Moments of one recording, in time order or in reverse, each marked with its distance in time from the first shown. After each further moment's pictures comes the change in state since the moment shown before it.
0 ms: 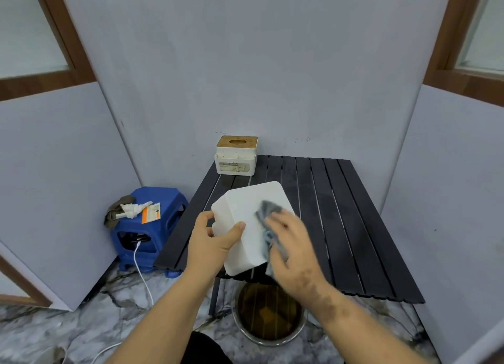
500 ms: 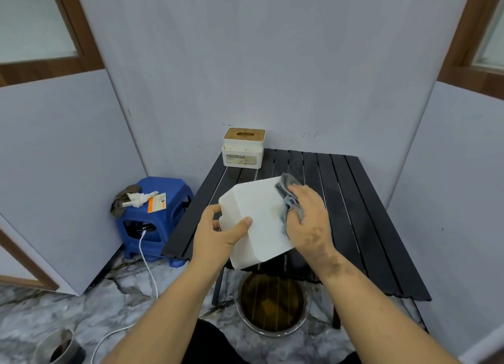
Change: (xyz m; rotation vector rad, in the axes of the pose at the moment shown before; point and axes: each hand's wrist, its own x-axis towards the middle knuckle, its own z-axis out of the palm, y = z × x) left_hand -0.007 -0.003 -0.009 -0.033 -0.044 -0.017; right_hand 0.047 0.026 -0.001 -0.034 0.135 0.157
